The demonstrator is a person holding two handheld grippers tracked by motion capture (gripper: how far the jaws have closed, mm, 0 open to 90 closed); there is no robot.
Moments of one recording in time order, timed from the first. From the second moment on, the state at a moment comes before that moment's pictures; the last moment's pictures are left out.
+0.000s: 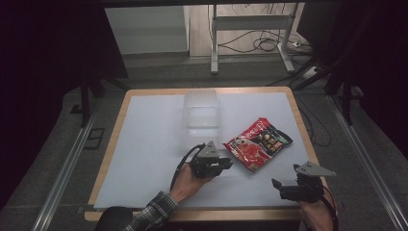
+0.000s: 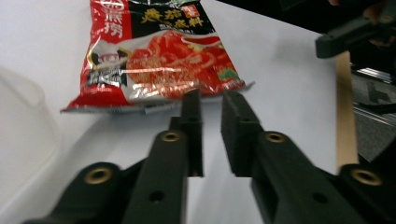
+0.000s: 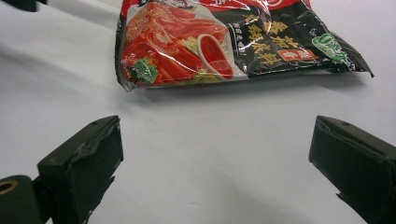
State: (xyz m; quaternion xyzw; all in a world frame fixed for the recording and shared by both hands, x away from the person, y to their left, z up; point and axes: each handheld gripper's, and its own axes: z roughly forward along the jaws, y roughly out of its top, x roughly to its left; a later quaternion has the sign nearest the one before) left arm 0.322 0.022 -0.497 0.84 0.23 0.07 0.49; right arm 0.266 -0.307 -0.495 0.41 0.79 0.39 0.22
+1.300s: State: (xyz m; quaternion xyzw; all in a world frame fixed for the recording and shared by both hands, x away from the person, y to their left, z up) left arm 0.352 -0.026 -0.530 0.86 0.24 0.11 0.44; right arm 0.267 -0.307 -0.497 0.41 0.80 0.38 0.22
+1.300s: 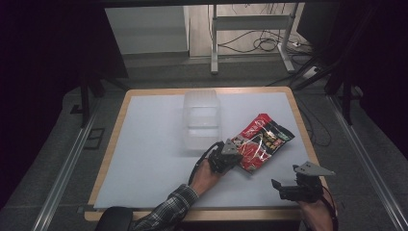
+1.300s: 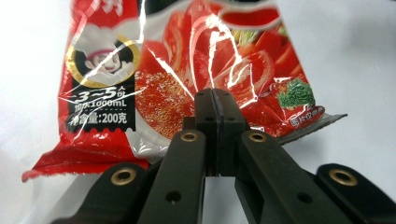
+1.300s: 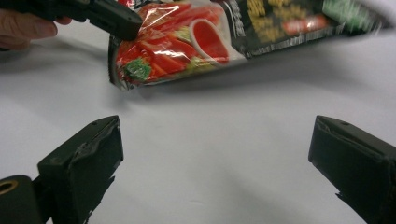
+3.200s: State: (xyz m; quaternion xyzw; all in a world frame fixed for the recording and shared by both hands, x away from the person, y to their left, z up) left arm 0.347 -0.014 -0.537 0.89 0.20 0.11 0.40; right arm 0.381 -0.255 -0.447 0.43 0.72 0.52 0.13
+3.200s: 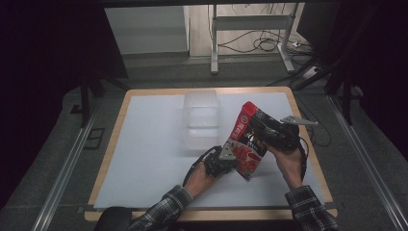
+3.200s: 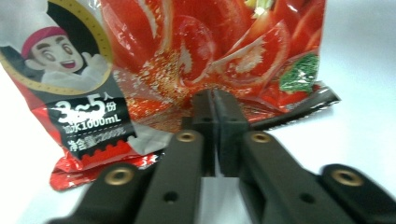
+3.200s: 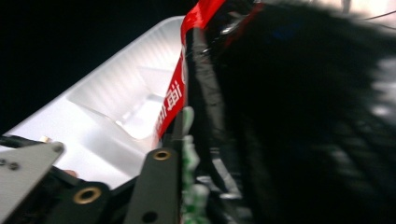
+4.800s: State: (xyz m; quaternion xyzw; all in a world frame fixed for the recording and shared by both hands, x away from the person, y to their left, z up) left arm 0.282 0.054 -0.515 0.85 0.24 0.11 0.45; right arm 0.356 -0.261 -0.402 0.42 0.71 0.54 0.15
